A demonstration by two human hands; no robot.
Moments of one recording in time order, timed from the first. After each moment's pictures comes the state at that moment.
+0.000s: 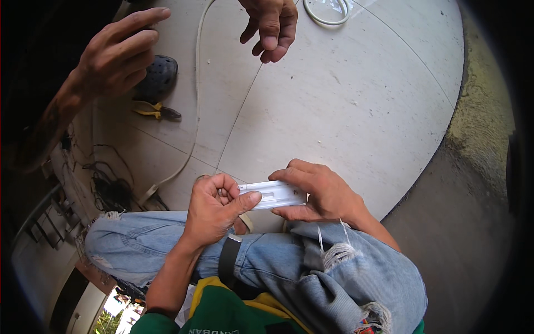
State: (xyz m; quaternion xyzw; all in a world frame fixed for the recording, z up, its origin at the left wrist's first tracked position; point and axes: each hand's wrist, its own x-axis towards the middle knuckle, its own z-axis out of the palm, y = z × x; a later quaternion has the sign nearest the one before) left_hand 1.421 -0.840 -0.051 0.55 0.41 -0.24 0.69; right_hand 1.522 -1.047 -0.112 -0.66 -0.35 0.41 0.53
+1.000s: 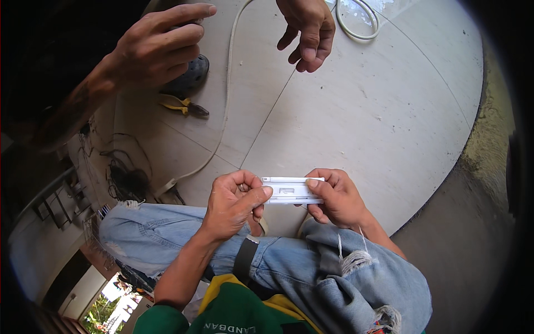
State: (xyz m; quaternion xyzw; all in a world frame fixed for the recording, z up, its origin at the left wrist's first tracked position) left_hand 1.418 -0.831 -0.053 0.53 0.43 -0.21 0.70; right_hand 1.507 -1.040 -0.121 -0.36 0.11 0.63 0.67
